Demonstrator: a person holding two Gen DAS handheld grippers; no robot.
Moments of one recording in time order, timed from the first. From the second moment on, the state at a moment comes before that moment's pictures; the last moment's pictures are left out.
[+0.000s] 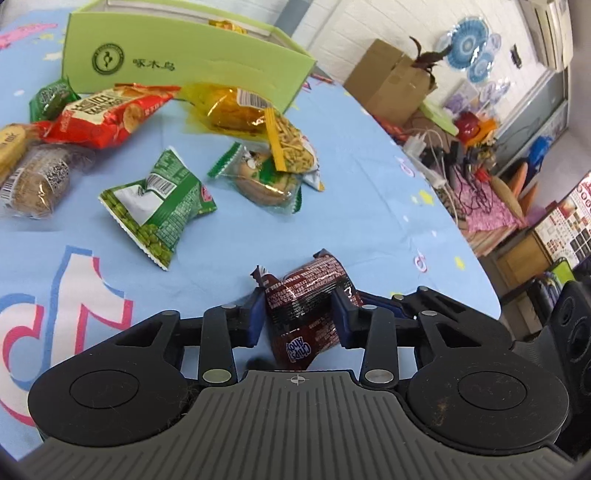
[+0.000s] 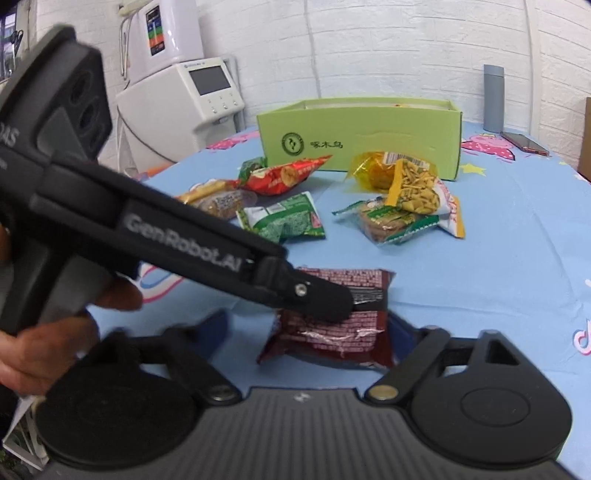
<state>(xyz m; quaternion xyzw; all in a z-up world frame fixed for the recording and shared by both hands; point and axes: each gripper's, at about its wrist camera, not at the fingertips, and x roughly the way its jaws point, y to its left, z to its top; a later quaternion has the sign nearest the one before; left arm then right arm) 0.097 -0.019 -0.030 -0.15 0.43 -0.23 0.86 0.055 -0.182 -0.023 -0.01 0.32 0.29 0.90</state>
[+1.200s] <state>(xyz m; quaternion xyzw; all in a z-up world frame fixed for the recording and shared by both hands) 0.332 0.050 0.083 -0.12 0.35 -0.16 0.92 0.308 -0.089 0.078 -0.07 0.26 0.31 0.91</state>
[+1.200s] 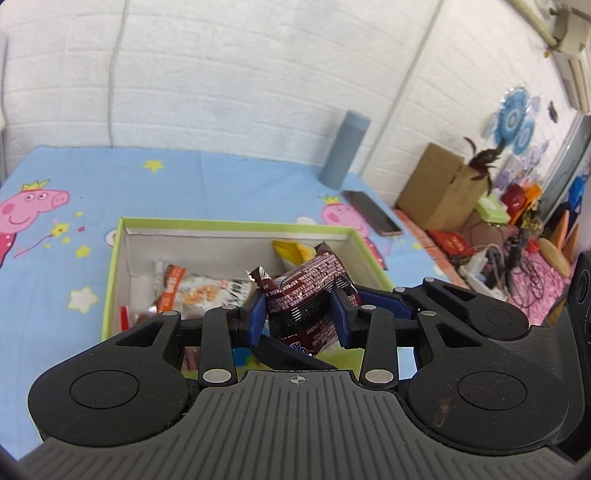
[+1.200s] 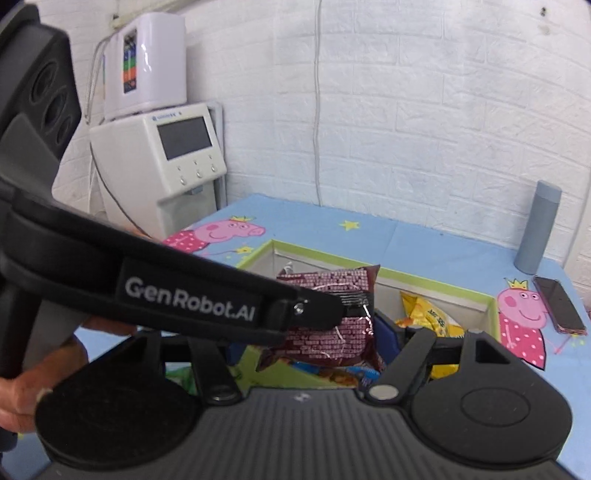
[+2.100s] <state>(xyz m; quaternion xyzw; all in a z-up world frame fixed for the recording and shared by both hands) 0.168 0.064 0.042 -0.10 0.33 -0.18 0.92 0.163 -0.140 0.022 0.01 0.30 0.36 0.89</state>
